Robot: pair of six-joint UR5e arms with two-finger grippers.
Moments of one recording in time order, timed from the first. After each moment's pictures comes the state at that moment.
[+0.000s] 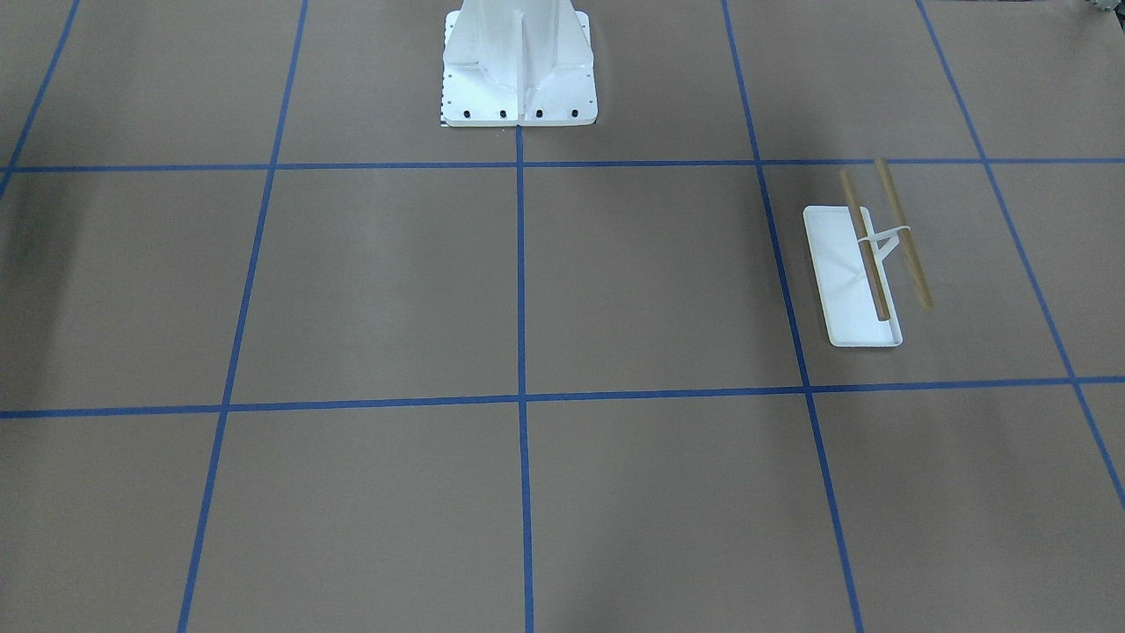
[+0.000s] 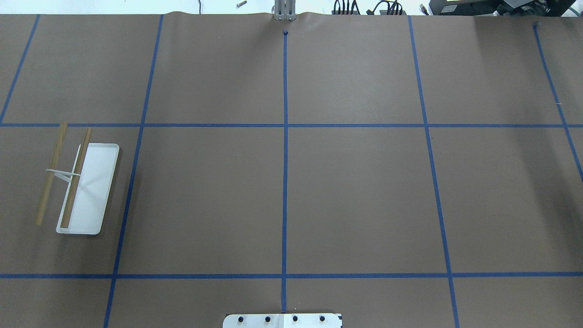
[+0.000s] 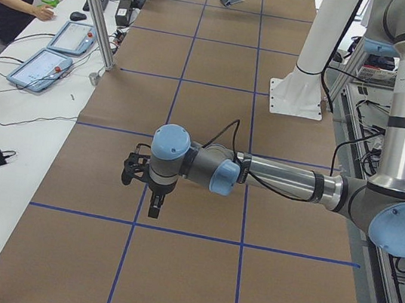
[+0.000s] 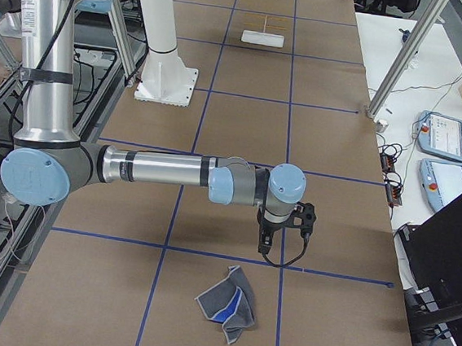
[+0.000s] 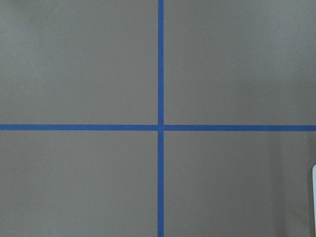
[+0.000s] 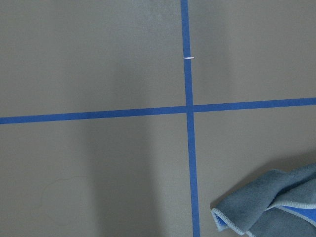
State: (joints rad) left arm -1.54 -1.50 -1.72 -1.75 -2.33 -0.20; right arm 1.52 -1.55 1.60 -1.58 2.40 0.14
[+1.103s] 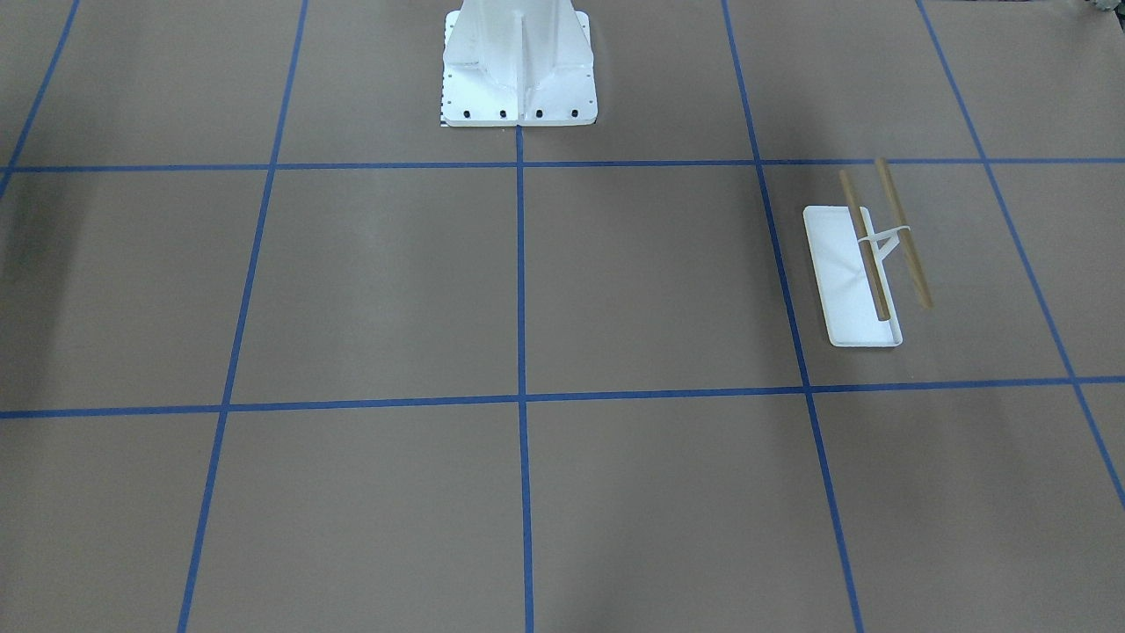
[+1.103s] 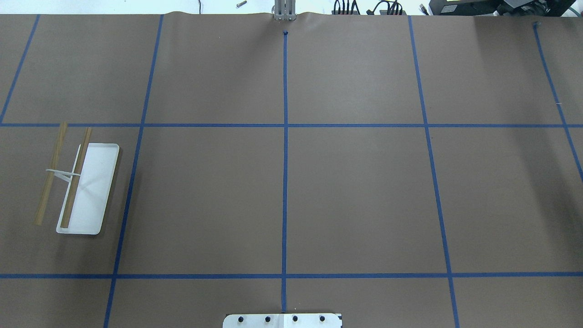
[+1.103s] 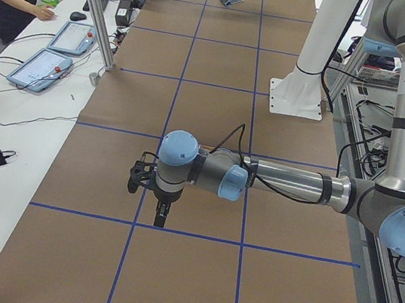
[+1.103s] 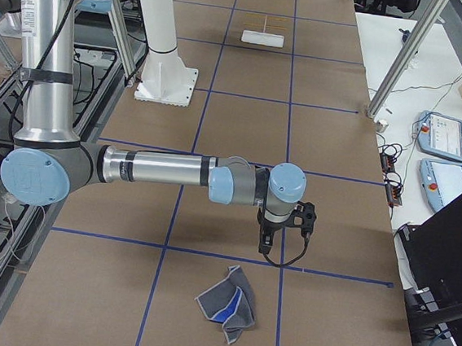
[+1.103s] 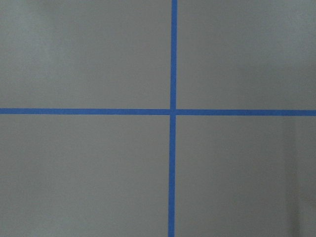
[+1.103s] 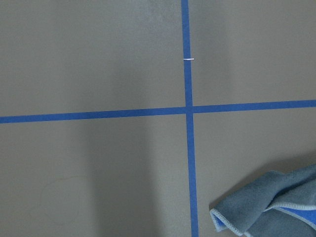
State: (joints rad) left arm -1.55 -1.46 -1.76 -1.75 -2.36 -0.20; right arm 1.52 -1.55 1.61 -1.58 2.40 0.13
